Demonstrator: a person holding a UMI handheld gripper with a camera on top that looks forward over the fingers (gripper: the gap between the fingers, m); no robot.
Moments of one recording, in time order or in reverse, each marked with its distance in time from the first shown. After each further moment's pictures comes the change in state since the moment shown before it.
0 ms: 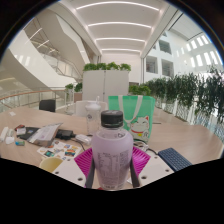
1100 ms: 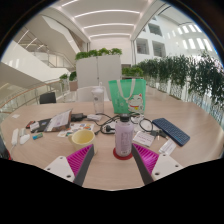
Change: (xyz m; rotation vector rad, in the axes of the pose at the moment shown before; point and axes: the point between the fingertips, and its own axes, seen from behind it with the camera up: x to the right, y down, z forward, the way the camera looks) arm -0.051 0.047 -0.167 -0.196 0.049 0.115
